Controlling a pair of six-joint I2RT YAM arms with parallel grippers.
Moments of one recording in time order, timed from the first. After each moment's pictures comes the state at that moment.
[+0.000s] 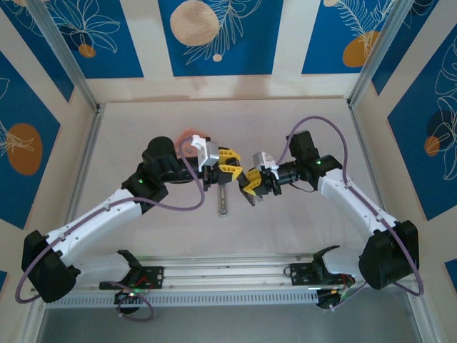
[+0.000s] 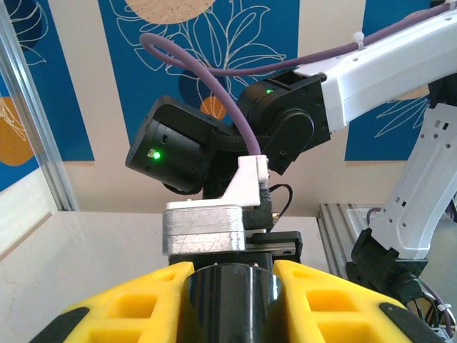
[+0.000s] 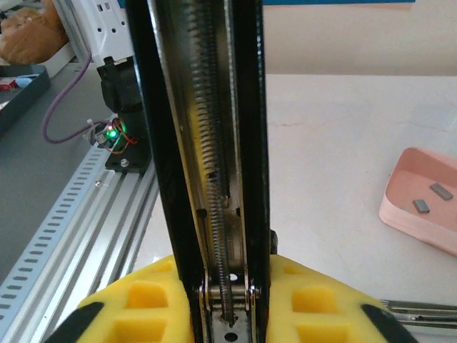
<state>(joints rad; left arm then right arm) -0.75 1.17 0.98 0.20 0.71 0.06 0.37 1.26 0.99 -0.65 -1.14 -0.86</state>
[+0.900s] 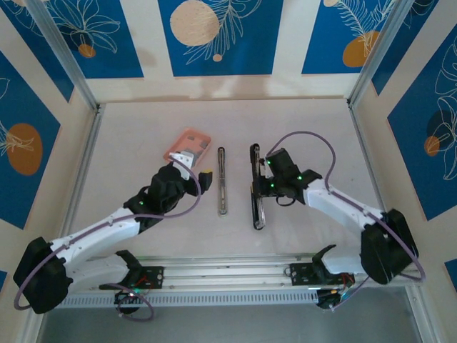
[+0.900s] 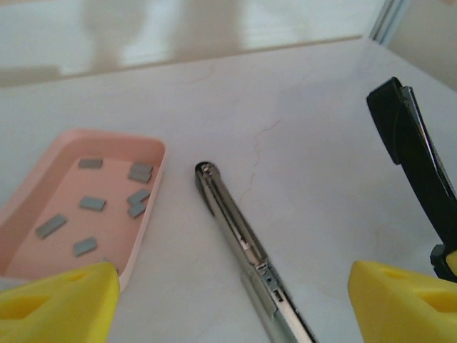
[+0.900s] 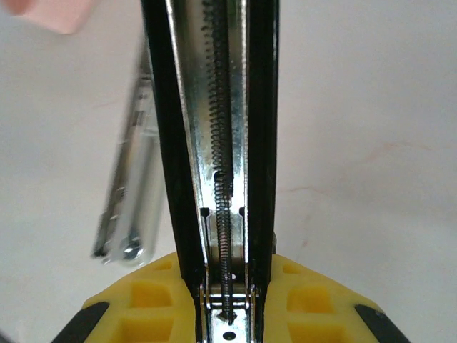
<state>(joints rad) -0.75 1.07 0.62 0.06 -0.26 -0.24 0.56 1.34 0.85 -0.52 -0.12 0.51</state>
